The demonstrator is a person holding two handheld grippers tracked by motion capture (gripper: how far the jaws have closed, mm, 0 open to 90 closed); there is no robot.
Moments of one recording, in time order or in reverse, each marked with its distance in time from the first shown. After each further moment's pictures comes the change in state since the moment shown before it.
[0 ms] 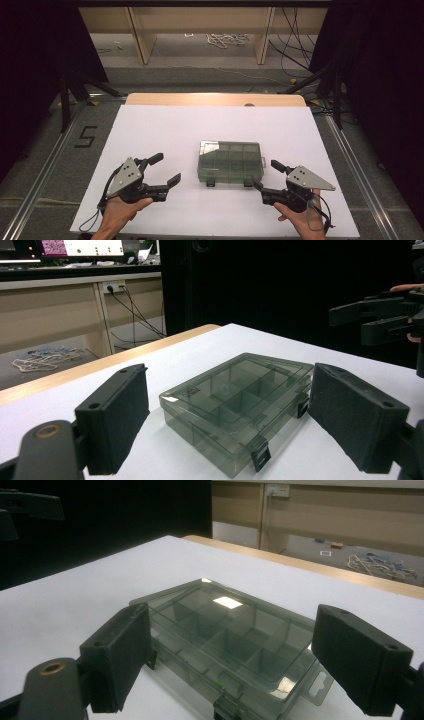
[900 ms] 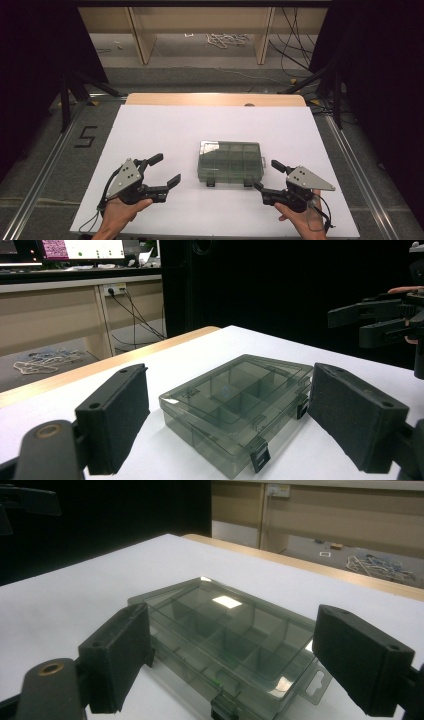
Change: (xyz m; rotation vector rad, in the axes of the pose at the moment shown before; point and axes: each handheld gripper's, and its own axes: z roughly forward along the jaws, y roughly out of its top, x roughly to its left) left arm -0.001 -0.002 -0.001 -0.009 0.003 -0.008; right arm -0.001 -0.001 -0.001 0.018 0.001 -0.010
